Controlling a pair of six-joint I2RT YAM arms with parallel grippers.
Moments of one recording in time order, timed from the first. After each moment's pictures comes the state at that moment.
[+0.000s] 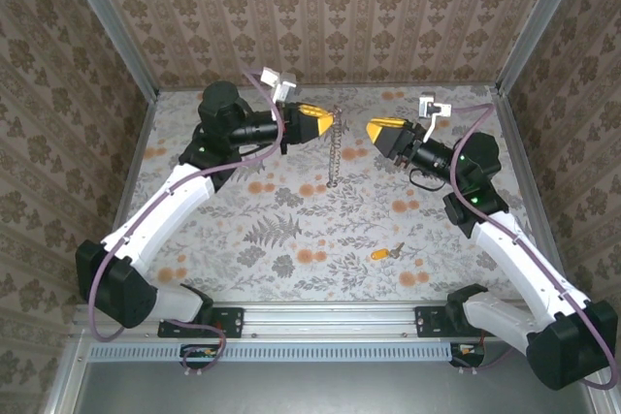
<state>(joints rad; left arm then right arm) -0.57 1.35 1.26 0.18 0.96 -0.40 0.30 1.02 0.83 0.45 -0.66 0.76</state>
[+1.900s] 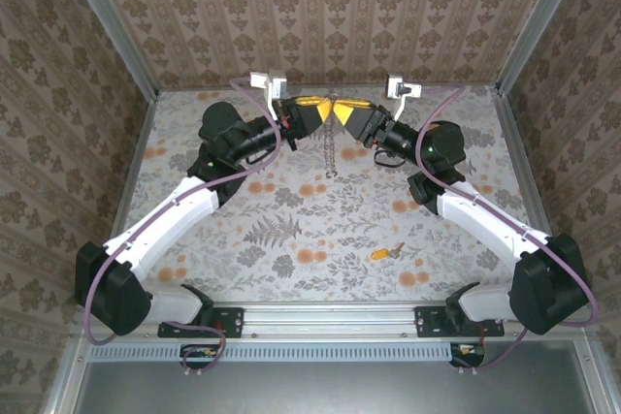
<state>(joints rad) -0.64 1.32 1.13 0.47 0.65 -0.57 0.45 1.32 0.94 0.92 -0.63 1.01</state>
